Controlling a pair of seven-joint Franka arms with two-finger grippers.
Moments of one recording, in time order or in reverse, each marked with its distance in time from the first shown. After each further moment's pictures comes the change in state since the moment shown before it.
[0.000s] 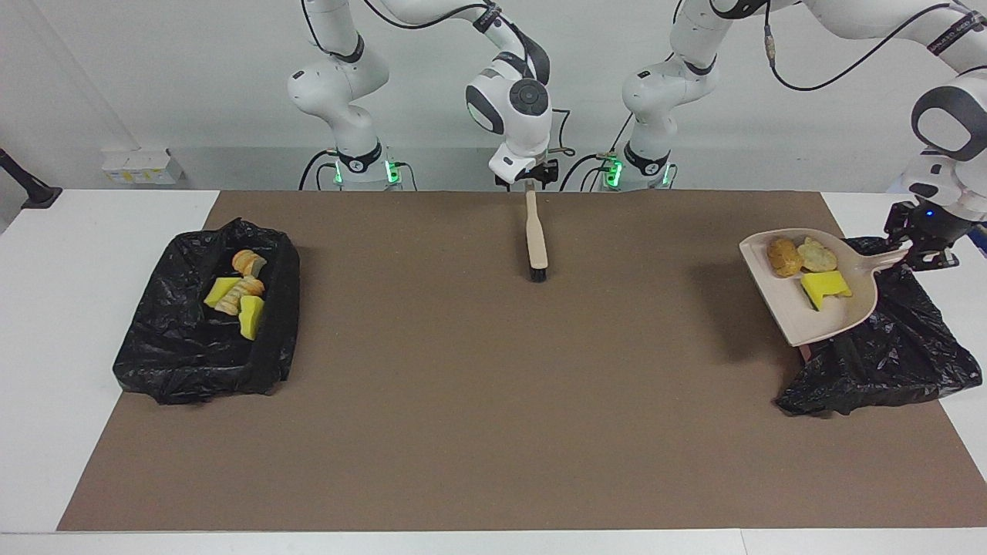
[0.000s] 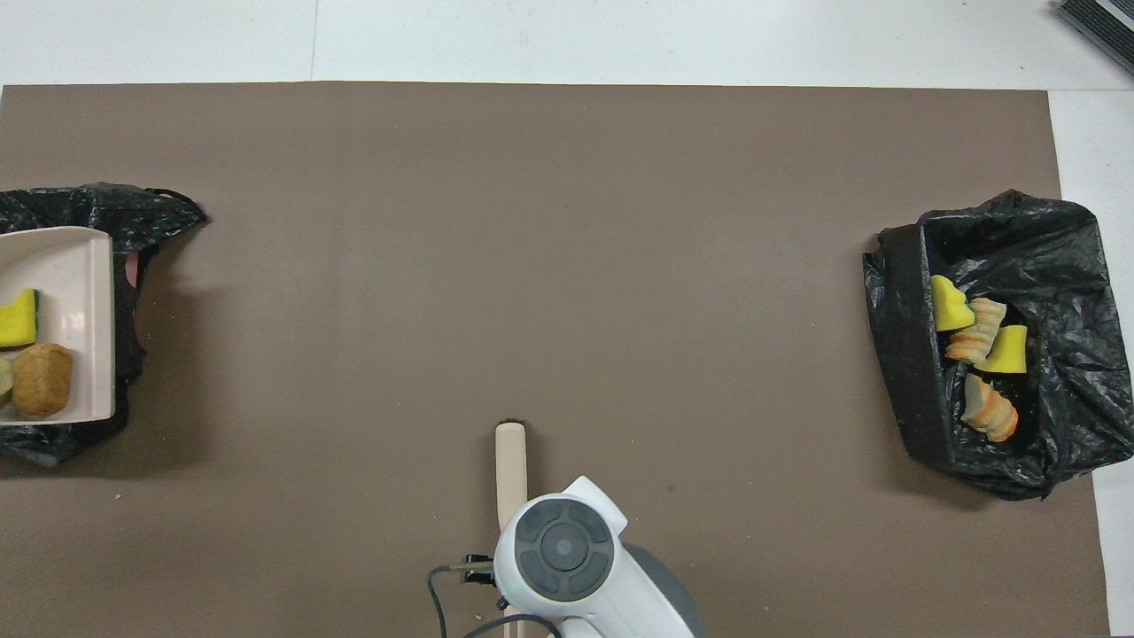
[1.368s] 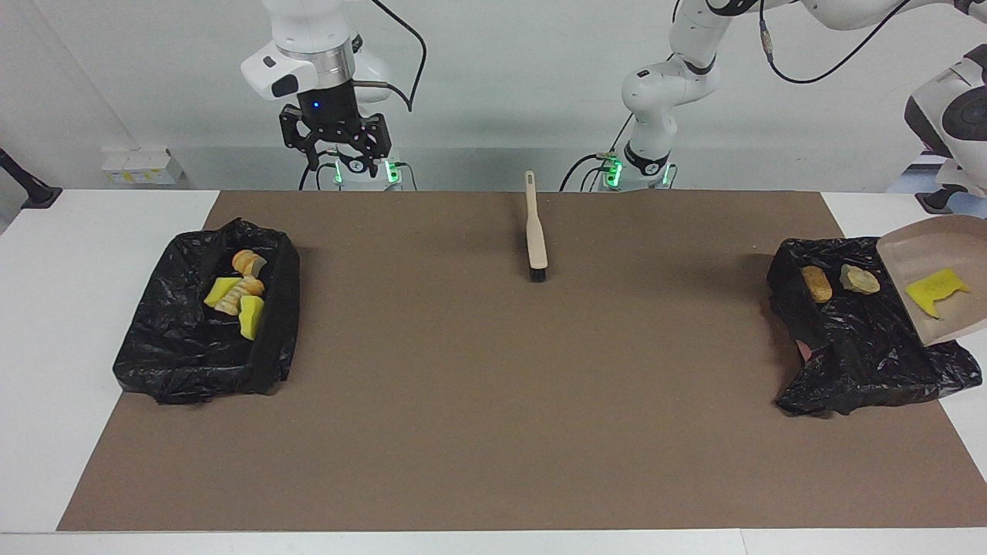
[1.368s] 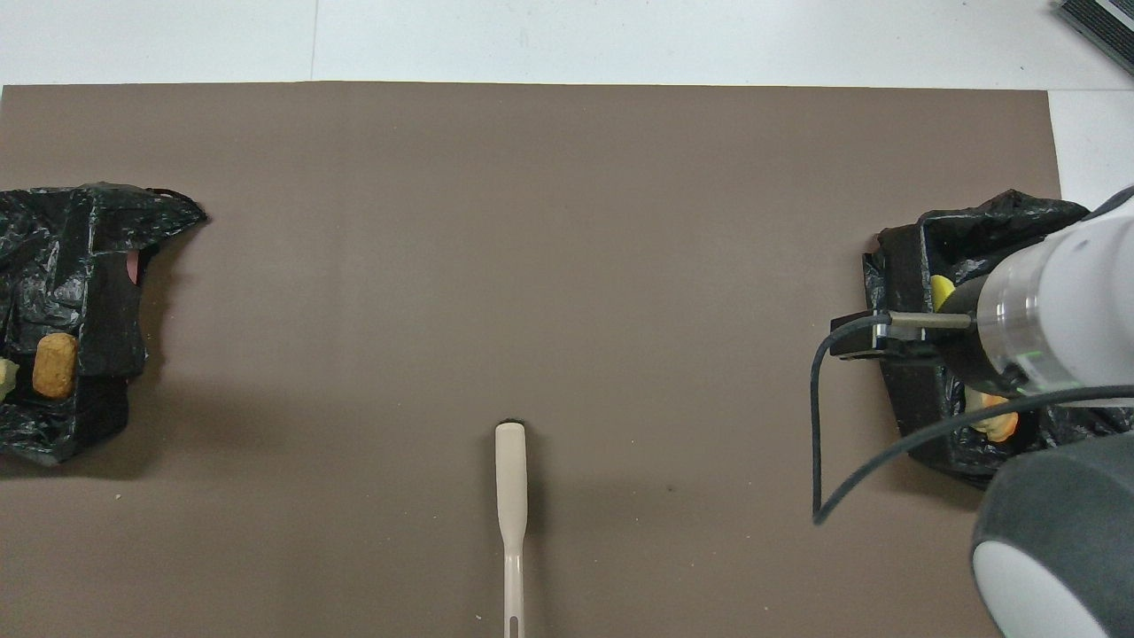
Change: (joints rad) left arm -0.116 -0.030 -0.013 -0.008 0.800 0.218 -0.207; right arm -0.586 -0.096 -0.026 0.597 -0.364 -0.593 -0.381
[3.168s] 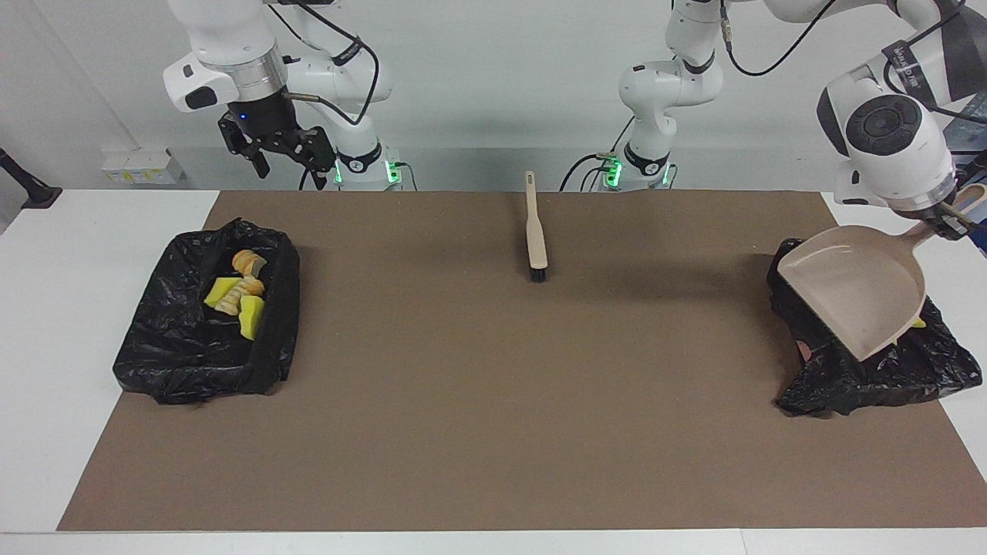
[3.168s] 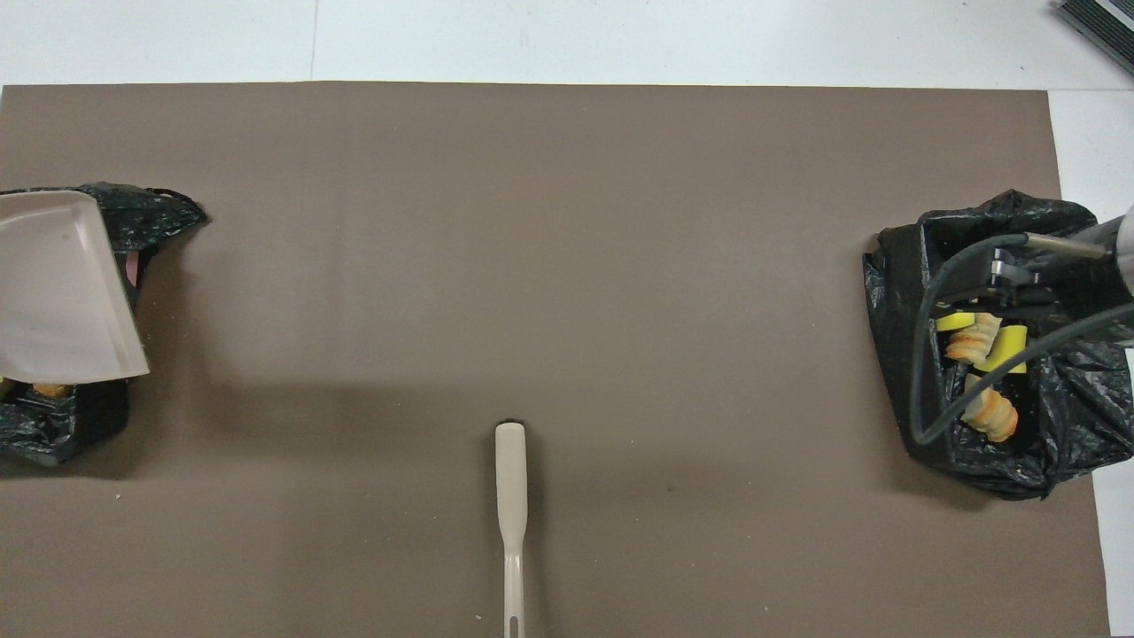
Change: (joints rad) left arm -0.287 -0.070 -0.017 -0.072 -0.246 -0.449 -0.536; right arm -0.011 0.062 -0.132 0.084 0.020 -0.059 0.000
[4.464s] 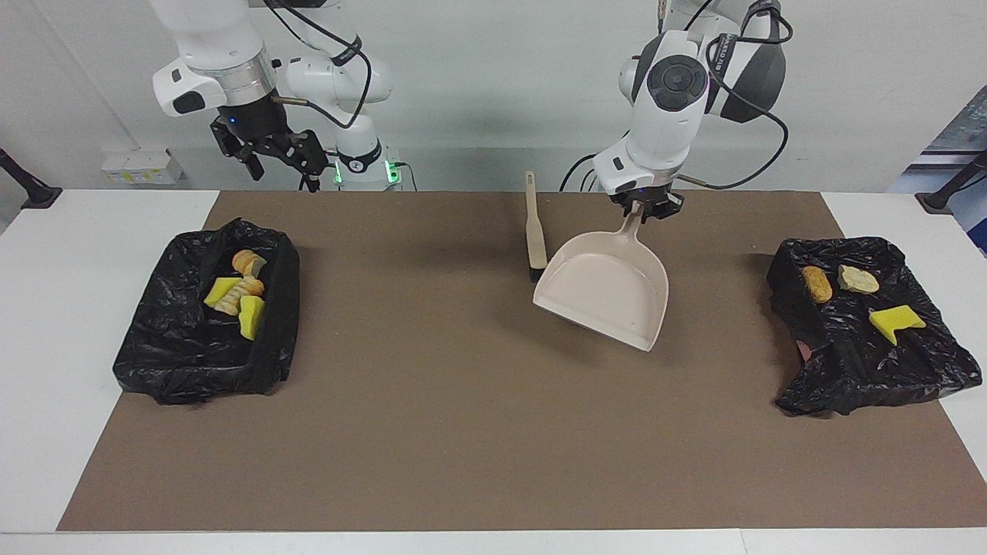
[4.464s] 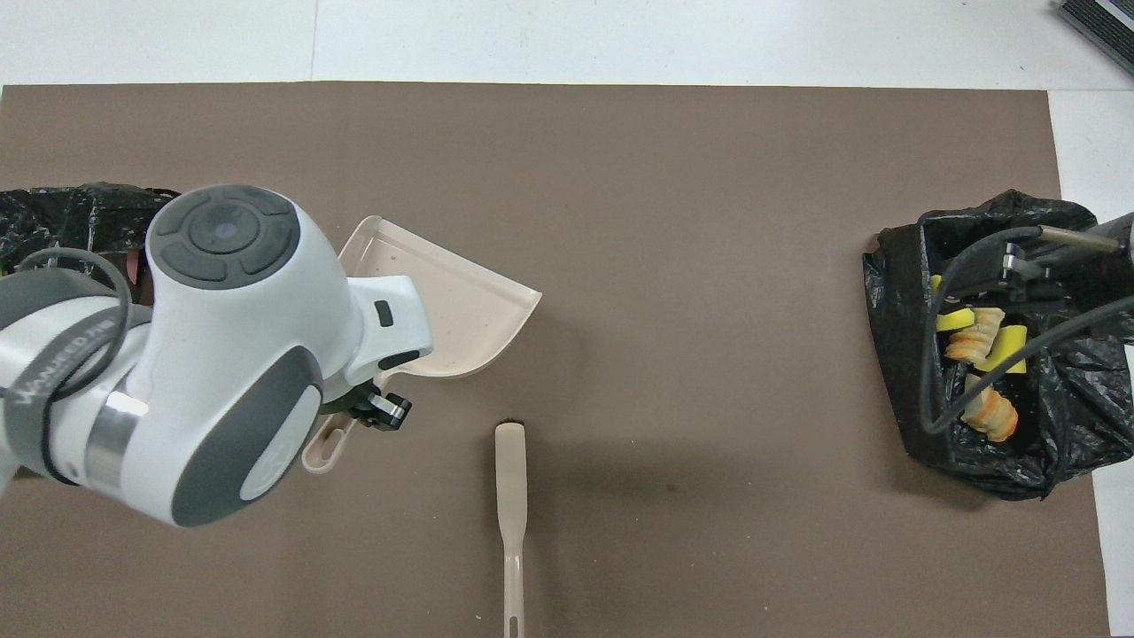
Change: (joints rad) left arm -0.510 -0.046 -0.007 -0.070 -0.758 -0.038 -1.143; right arm -0.006 0.006 -0.013 0.000 0.005 0.004 0.000
